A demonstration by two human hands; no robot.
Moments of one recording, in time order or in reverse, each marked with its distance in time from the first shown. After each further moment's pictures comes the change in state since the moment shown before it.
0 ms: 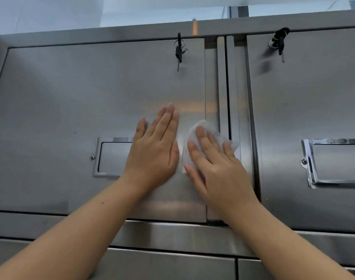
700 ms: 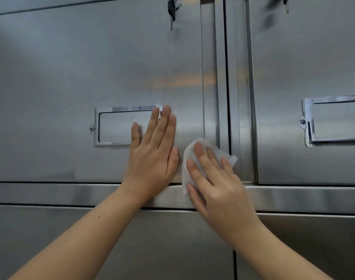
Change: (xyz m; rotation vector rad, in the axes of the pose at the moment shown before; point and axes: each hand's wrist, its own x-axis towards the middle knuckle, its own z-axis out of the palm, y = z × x) left_hand -0.066 0.023 -0.009 0.027 -0.078 0.022; right_hand -0.080 -0.030 -0.009 0.027 -0.025 -0.015
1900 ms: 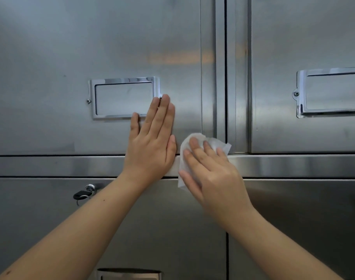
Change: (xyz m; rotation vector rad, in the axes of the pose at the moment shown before) left_hand -0.029 0.010 -0.004 0.007 -0.044 -0.014; right_hand -0.023 -0.019 -0.011 0.068 -0.070 0.065
